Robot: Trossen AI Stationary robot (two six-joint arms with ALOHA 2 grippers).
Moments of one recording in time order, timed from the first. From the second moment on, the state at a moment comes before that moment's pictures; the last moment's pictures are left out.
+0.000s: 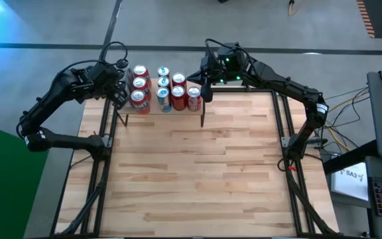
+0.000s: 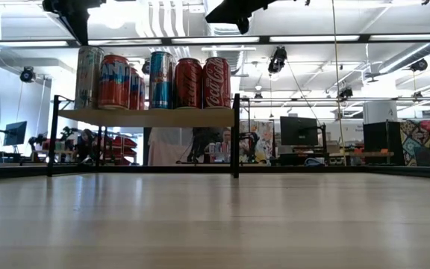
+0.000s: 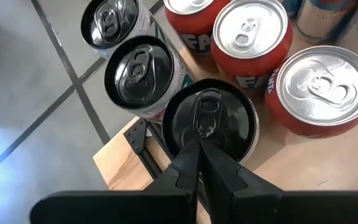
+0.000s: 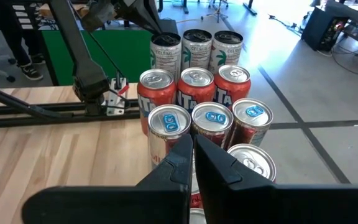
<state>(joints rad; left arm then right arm) 0.60 1.11 1.54 -1.47 -0.46 -0.09 -0.45 1.70 1.83 -0.47 -0.31 -0.16</state>
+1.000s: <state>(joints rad) 0.60 1.11 1.54 -1.48 -0.44 -0.12 -0.45 1.70 1.83 -0.47 -0.31 -0.17</state>
